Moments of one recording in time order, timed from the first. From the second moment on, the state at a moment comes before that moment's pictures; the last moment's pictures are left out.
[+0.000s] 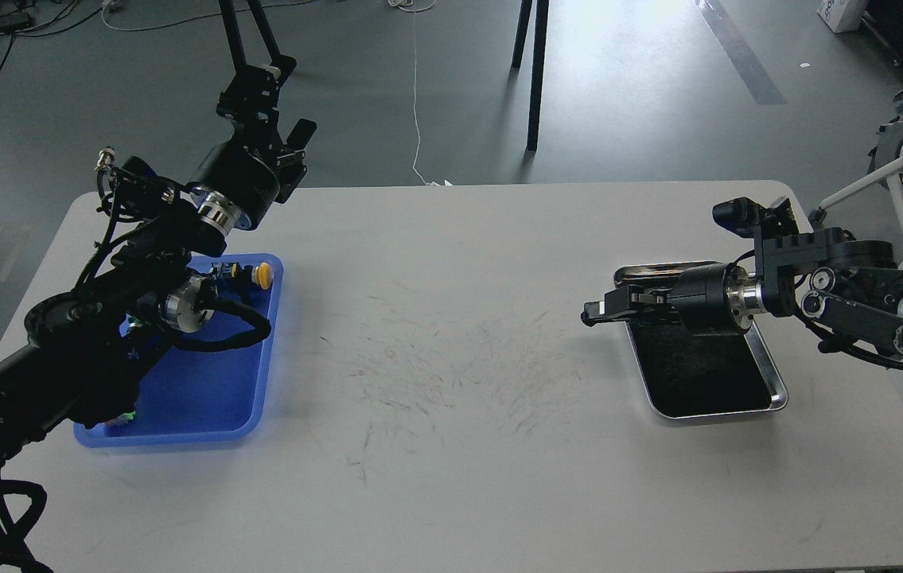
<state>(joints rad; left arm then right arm) -0.78 0.32 -0.62 -0.90 0.48 -0.01 -0.49 1.15 -0.55 -0.26 0.93 -0.97 0.45 0.48</state>
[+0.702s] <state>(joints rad) -0.78 0.32 -0.62 -0.90 0.48 -0.01 -0.49 1.14 -0.39 -0.27 0.92 -0.97 0.45 0.48</state>
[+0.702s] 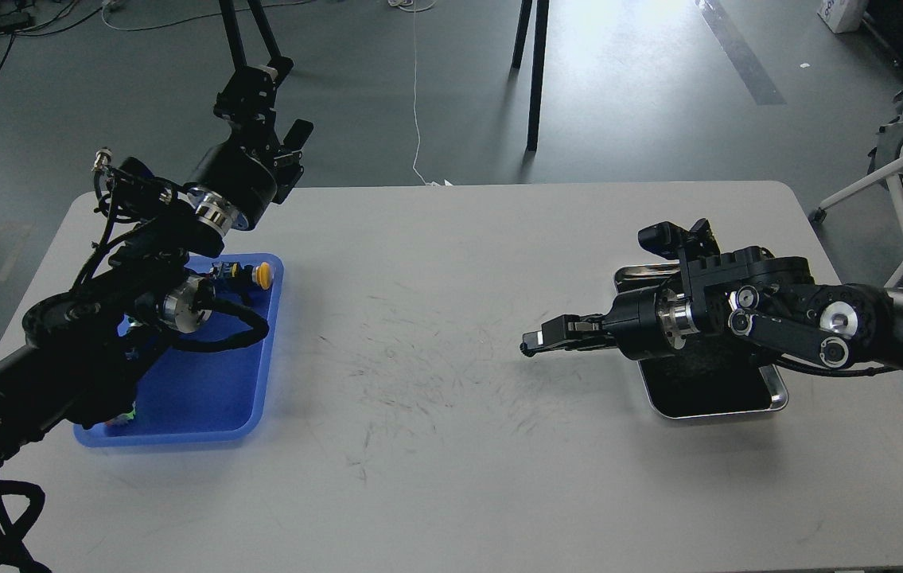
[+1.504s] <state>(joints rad) -0.77 0.32 -0.63 -0.90 0.48 -0.01 -0.49 1.14 -0.30 -0.26 0.88 -0.97 0.45 0.49</state>
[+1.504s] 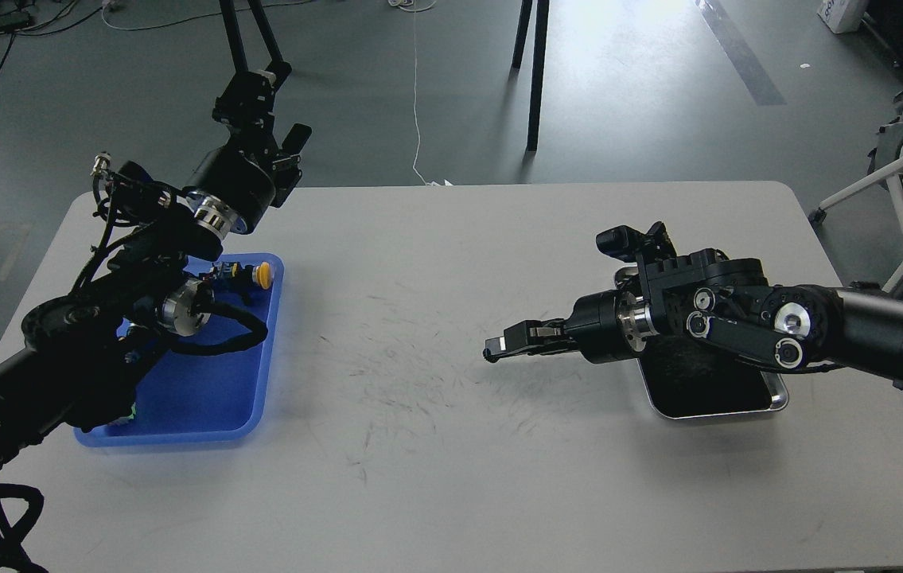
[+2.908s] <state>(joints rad) -0.75 0.34 -0.63 -0.90 0.48 -0.01 -0.49 1.10 -0.21 -0.27 0.79 -0.91 0.45 0.49</state>
